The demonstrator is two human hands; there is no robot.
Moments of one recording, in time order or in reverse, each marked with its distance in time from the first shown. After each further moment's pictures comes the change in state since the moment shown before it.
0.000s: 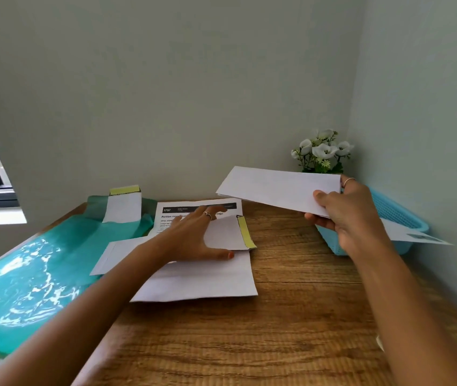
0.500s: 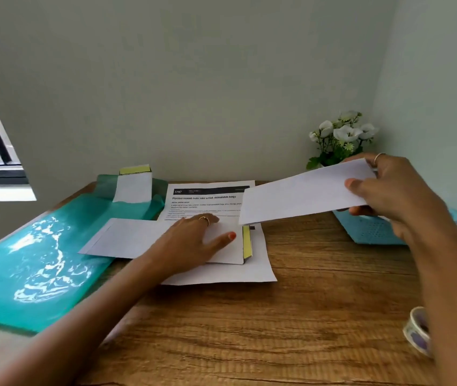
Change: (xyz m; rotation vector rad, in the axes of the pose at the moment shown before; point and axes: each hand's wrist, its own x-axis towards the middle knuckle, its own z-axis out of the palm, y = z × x) left_hand -0.045 0.005 0.011 -0.087 0.005 -0.214; right_hand -0.011 -0.014 -0.015 -0.441 -0.055 -0.128
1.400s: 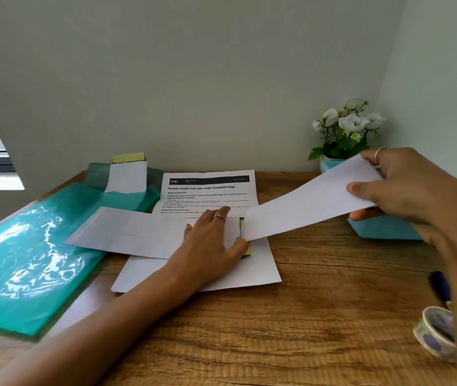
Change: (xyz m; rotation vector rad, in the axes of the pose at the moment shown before) left_hand -0.005 0.026 0.028 -0.107 0.114 -0.007; right_hand -0.008 -0.010 -0.001 -0.196 -0.139 0.006
